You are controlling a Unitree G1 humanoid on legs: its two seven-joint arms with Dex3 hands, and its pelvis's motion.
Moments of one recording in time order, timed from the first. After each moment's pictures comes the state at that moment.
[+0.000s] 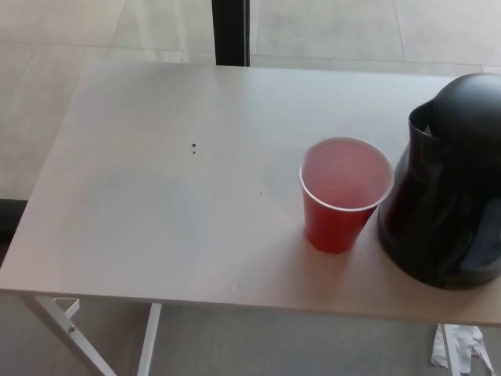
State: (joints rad) left_arm 0.20 0.67 0.50 0.95 -0.17 -0.03 -0.34; right_arm 0.27 -0.64 -0.49 0.84 0.09 -0.16 0.21
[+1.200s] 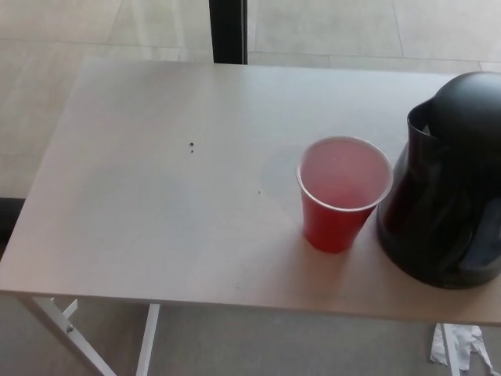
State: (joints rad) left_arm 0.17 0.69 0.53 0.99 -0.25 -0.03 -0.46; right_arm -0.13 -0.99 -0.52 0.32 0.39 0.08 0.54
